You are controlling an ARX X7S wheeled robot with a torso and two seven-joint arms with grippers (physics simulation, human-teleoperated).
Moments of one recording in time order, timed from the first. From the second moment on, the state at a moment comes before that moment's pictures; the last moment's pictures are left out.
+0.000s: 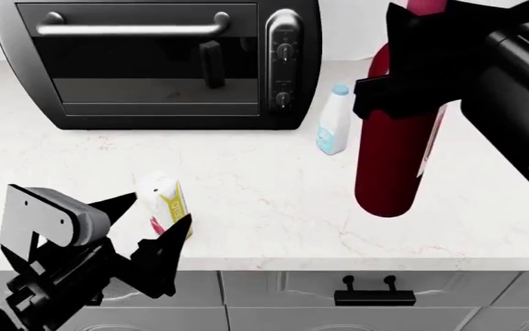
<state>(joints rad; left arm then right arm) -0.28 -0.64 -0.24 0.74 -1.23 -1.07 -0.14 1.40 0.67 -0.25 -0.57 2.05 1.08 1.31</state>
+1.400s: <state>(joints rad) -0.34 -0.64 -0.26 0.83 -1.22 -1.03 -0.27 1.30 0.72 -0.20 -0.66 1.90 1.02 1.30</state>
